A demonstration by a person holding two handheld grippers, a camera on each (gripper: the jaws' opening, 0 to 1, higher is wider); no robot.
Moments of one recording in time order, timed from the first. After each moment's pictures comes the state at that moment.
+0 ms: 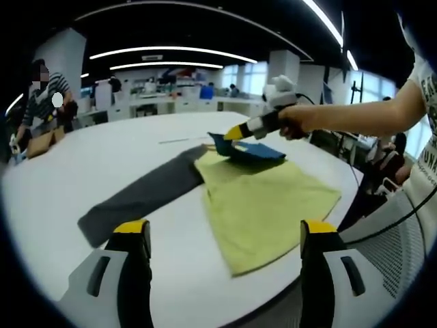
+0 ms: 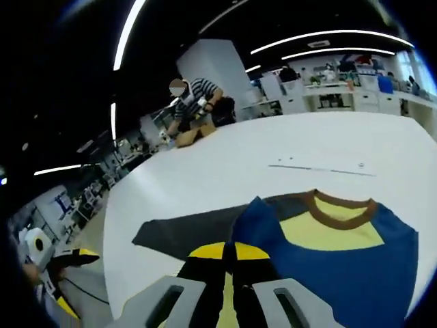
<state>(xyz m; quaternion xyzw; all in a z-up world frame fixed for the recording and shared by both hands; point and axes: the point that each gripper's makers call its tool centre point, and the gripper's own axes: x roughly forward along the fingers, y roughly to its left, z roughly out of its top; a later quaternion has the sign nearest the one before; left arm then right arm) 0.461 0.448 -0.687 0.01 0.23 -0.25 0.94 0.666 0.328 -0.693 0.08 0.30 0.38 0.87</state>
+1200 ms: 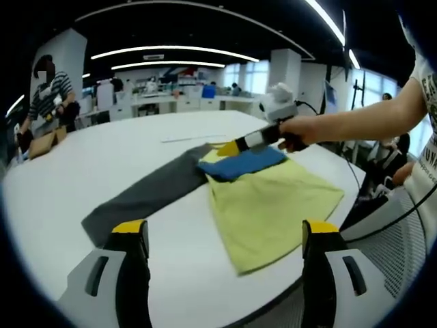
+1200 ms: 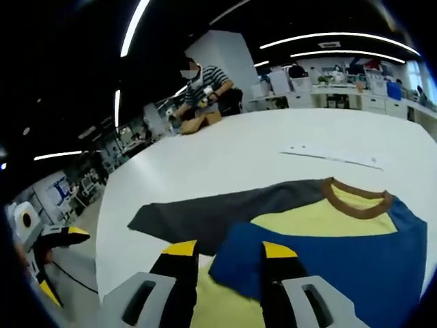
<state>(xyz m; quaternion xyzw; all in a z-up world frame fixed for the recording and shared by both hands) 0.465 0.453 -0.688 0.02 0.23 -0.25 0.94 0.655 0.337 -0.717 0.04 0.30 0.39 0.87</state>
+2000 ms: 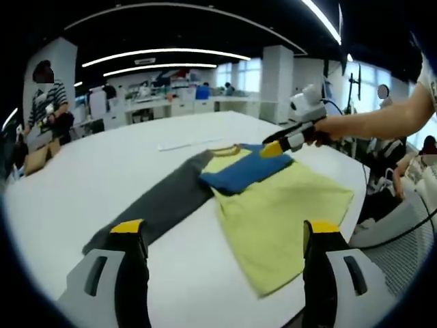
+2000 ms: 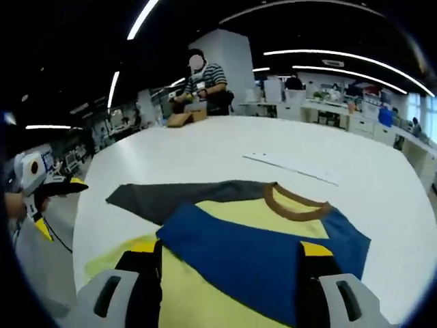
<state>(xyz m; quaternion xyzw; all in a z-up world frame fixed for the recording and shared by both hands) 0.514 0.449 -0.683 0.05 0.22 -0.27 0.94 0.662 0.235 -0.717 -0.05 0.27 0.35 0.89</state>
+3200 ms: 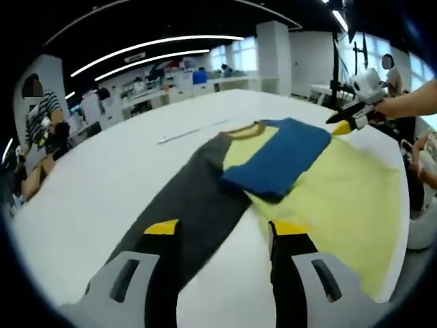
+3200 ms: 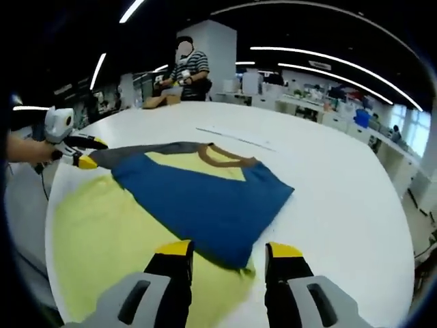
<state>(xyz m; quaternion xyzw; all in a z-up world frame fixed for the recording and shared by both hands) 0.628 0.434 -0.752 0.13 0.26 -0.26 0.92 0.647 0.094 -0.763 -0.11 0.30 0.28 0.90</state>
